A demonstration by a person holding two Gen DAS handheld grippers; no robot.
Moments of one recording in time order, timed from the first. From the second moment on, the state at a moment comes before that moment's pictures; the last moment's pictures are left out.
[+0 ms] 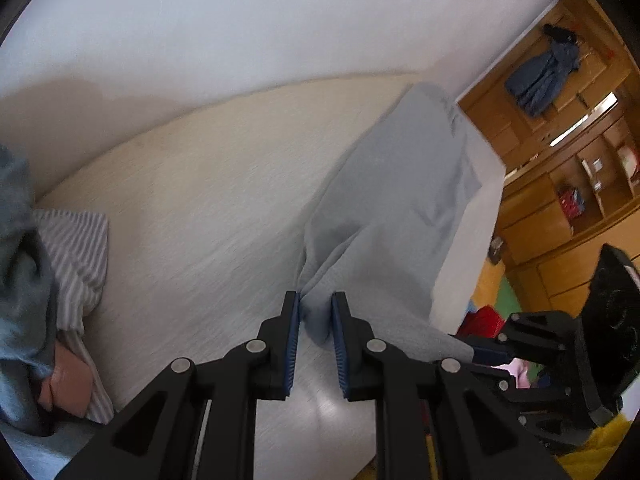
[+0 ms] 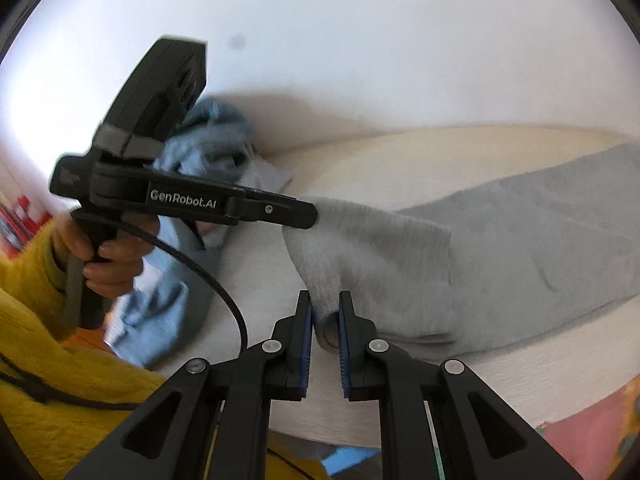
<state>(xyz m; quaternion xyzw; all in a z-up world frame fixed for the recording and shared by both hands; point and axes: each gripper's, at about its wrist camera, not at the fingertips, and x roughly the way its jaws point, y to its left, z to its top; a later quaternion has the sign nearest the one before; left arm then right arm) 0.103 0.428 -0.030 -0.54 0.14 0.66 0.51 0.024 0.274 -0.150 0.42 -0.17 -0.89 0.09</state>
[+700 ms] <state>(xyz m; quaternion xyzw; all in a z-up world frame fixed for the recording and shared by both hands) 0.139 0.515 0.018 -0.47 0.15 0.68 0.55 0.040 0.471 -0.206 0.35 -0.43 -0.83 0.10</state>
